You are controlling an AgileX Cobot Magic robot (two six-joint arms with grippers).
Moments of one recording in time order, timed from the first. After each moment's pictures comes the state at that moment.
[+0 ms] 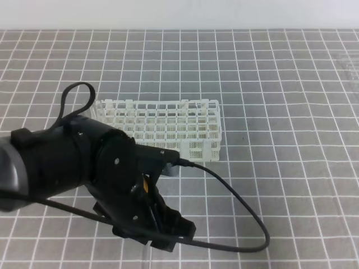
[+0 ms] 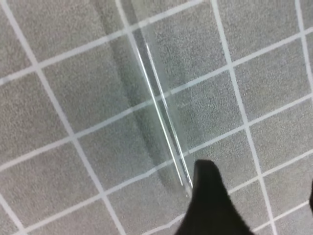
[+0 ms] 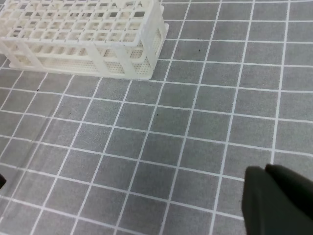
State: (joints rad) left arm -0.78 1.57 -1.01 -0.23 0.87 -0.20; right arm 0.10 0.60 -0.49 0.56 0.68 -0.35
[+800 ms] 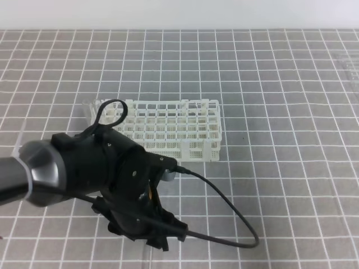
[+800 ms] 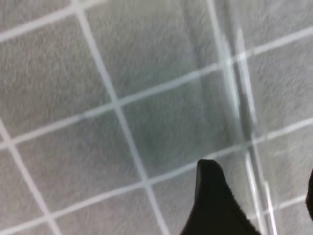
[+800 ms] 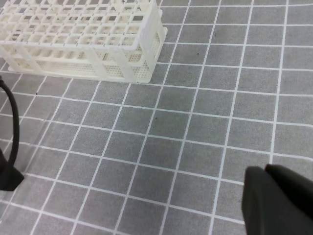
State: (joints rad) left arm -0.78 1.68 -1.01 -0.10 0.81 -0.30; right arm 0.10 0.60 -0.49 0.56 0.67 -0.35
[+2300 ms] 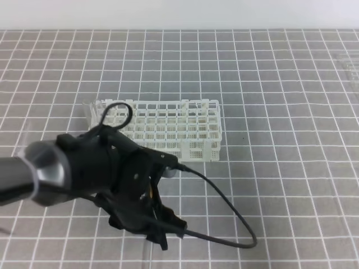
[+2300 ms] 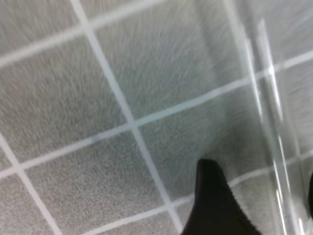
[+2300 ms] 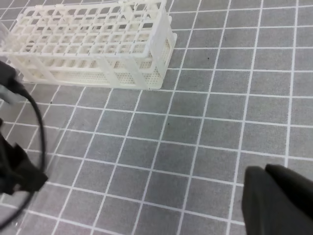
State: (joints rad) left arm -0.78 1.71 -1.01 -0.01 0.78 -0.33; right arm 0.10 0.60 -0.49 0.61 0.67 -0.35
